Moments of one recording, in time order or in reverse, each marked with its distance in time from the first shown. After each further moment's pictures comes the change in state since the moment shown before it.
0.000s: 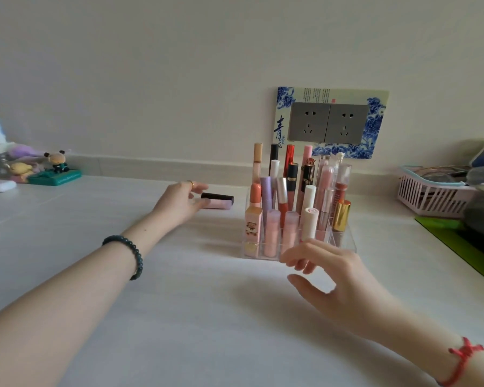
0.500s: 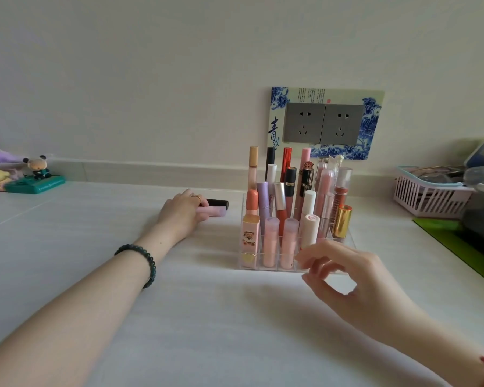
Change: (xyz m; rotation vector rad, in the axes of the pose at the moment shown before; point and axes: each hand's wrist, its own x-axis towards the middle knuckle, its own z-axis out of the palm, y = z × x) left_hand 0.020 -0.011 0.029 0.290 -0.059 0.091; right_hand 0.003 0.010 -0.008 0.039 0.105 0.079
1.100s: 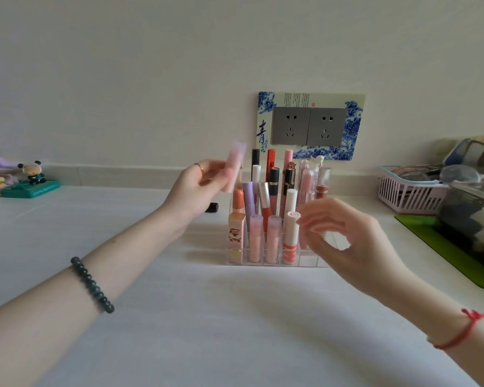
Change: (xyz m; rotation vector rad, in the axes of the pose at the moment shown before) left_hand -0.047 0.091 -0.069 -0.966 0.061 0.093; right_hand 0.017 -0.003 -0.028 0.119 0.135 0.068
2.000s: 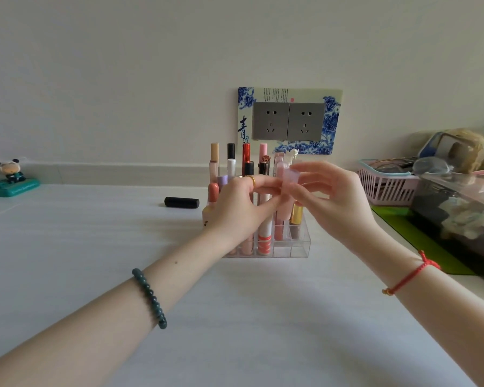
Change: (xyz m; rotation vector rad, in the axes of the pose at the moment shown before) left_hand -0.029 0.035 0.095 0.188 -0.066 0.111; right_hand 0.028 0.009 -0.020 0.095 0.205 0.185
